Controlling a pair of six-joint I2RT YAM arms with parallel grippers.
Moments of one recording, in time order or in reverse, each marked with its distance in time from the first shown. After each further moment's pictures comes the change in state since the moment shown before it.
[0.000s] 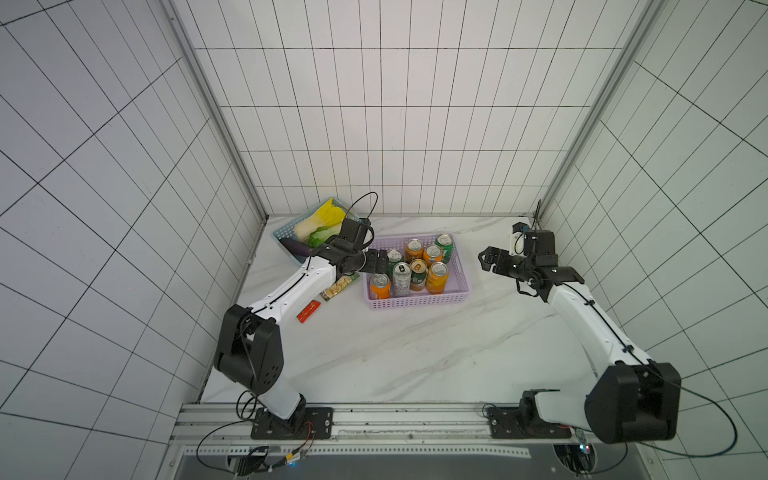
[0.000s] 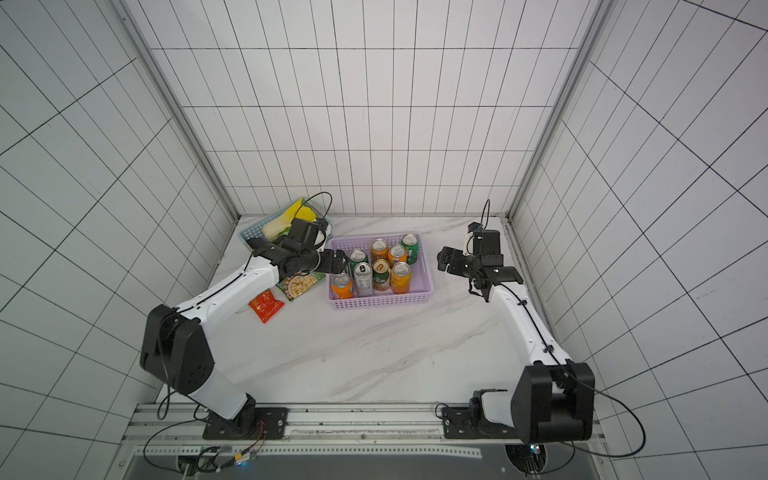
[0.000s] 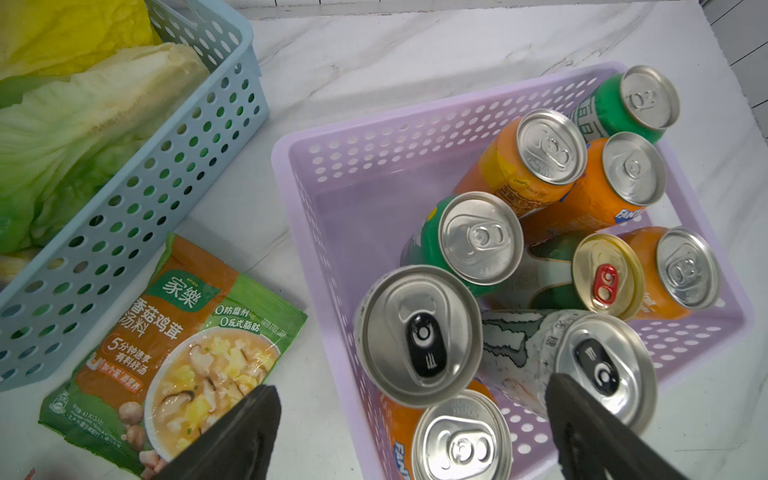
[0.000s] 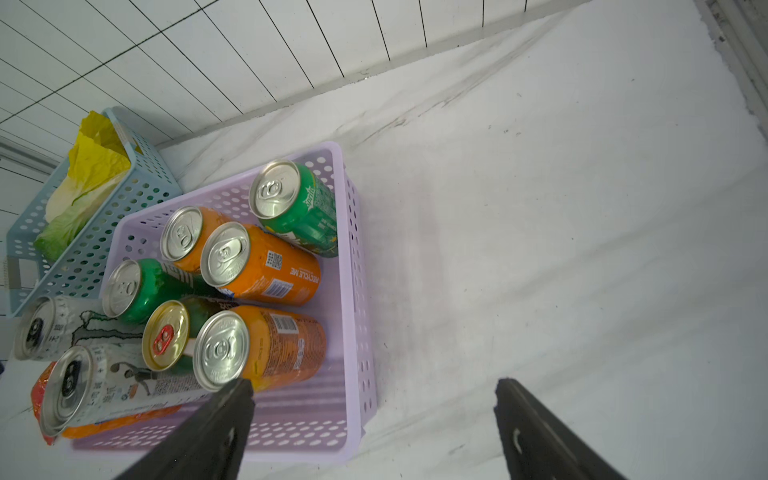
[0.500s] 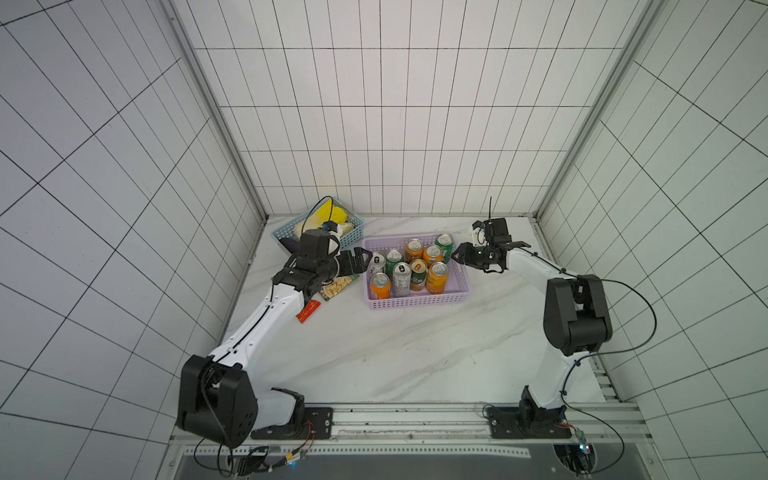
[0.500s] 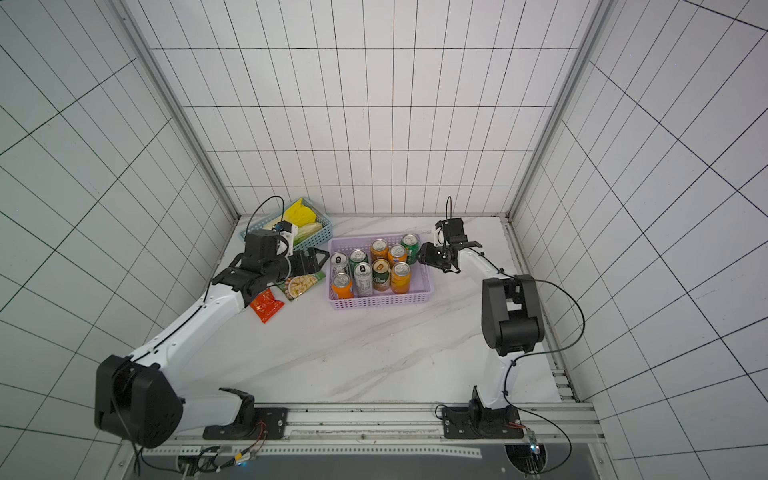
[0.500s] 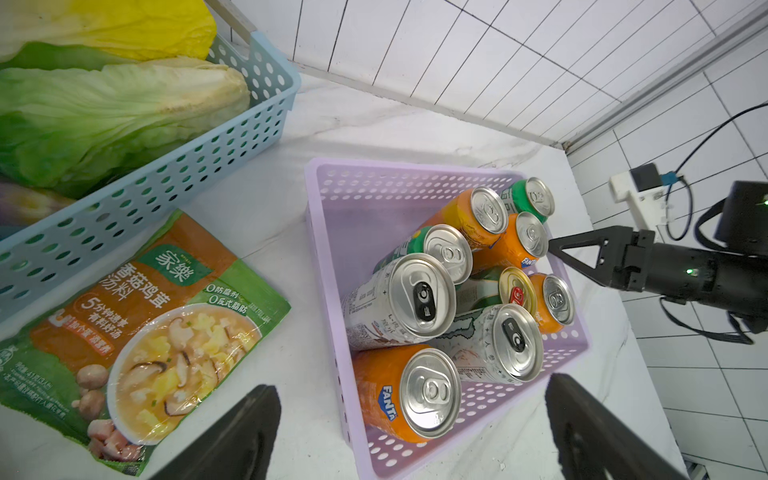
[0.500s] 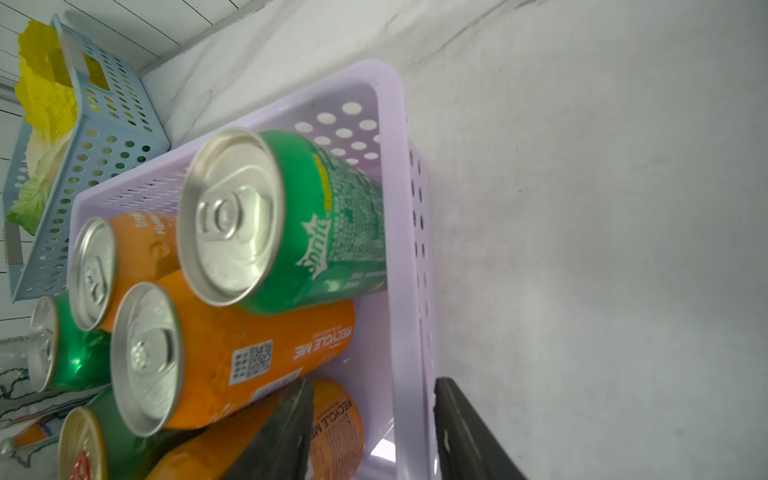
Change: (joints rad) left arm 0.137 -0.296 -0.280 0.207 0.218 -0.167; right arm 0.072 0.546 0.286 0.079 -0.154 0.044
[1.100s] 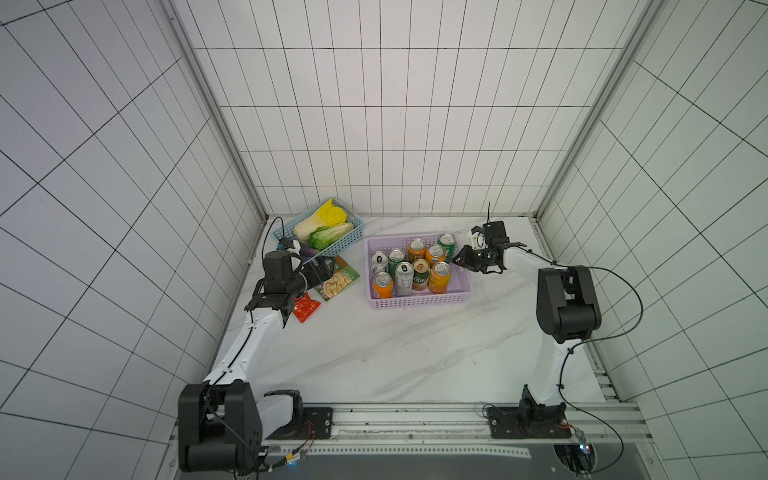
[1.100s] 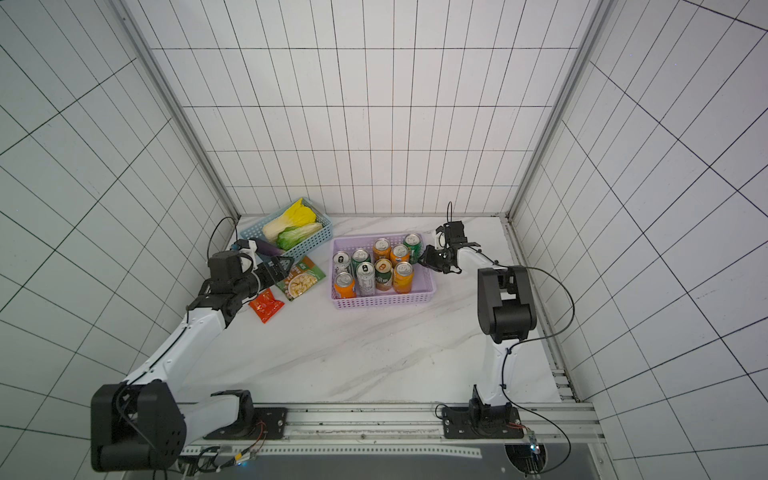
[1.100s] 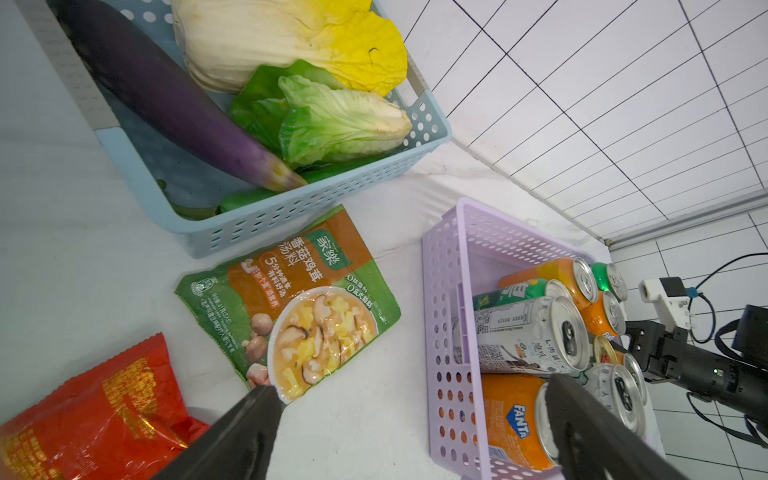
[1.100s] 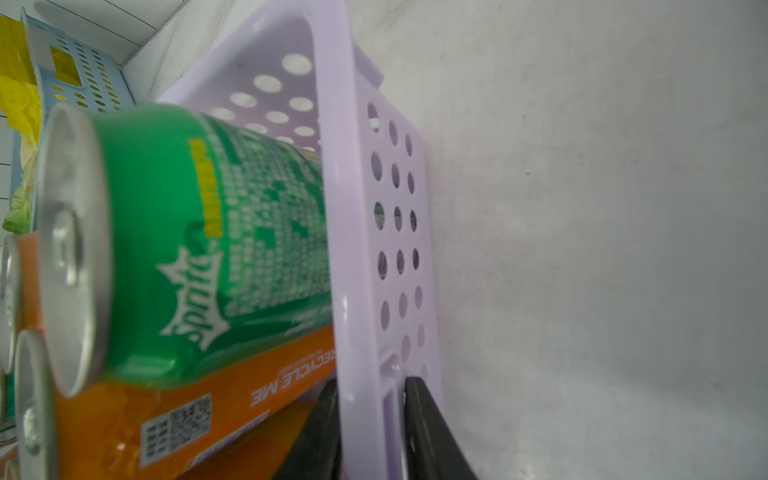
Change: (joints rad) left arm 0.328 -0.161 -0.303 0.224 0.111 -0.113; right arm -0.010 0.165 0.052 0.031 -0.115 0.042
